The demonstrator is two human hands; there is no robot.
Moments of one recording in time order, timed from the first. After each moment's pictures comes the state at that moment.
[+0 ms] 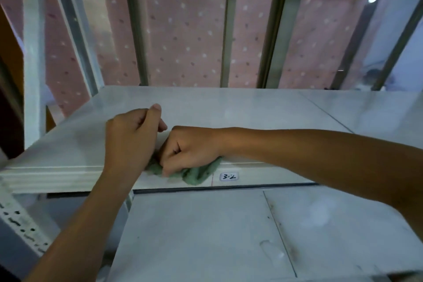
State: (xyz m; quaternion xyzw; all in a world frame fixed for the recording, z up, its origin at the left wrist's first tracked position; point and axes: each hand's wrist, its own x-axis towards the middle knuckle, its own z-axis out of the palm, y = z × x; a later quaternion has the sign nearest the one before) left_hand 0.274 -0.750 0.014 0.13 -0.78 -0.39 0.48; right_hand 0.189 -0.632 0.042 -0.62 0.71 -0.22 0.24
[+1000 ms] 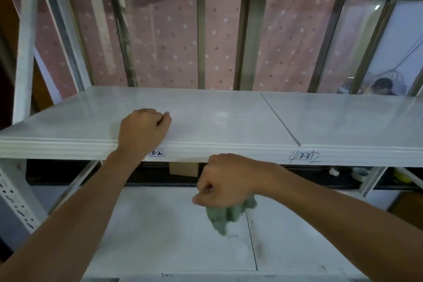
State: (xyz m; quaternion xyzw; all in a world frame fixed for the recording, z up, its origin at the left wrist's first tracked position) left_hand 0.226 -0.634 -0.009 0.08 -0.88 -0.02 0.47; right_hand 0.206 -0.382 0.019 -0.62 0.78 -0.03 0.05
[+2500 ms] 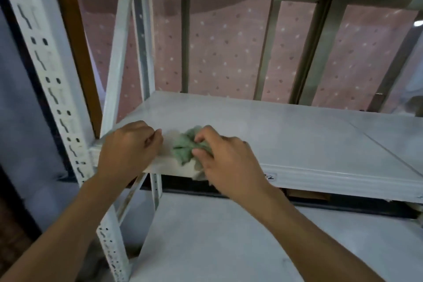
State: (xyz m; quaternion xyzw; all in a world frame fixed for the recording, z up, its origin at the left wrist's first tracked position) left_hand 0.351 -0.852 -0.019 0.07 -0.86 0.00 0.50; right_hand 0.291 -0.619 0.028 -0.50 0.80 -0.26 -0.19
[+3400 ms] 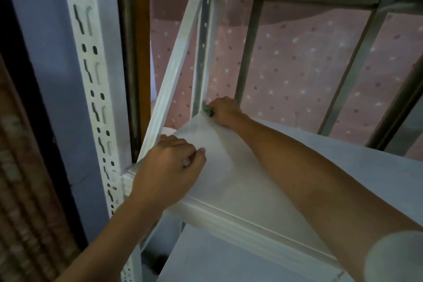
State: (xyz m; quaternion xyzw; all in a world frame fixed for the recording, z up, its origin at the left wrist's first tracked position) left_hand 0.325 -0.874 -0.009 0.15 -0.84 -0.12 0.50; right_hand 0.057 -0.925 0.040 -0.52 0.85 -0.09 -0.10
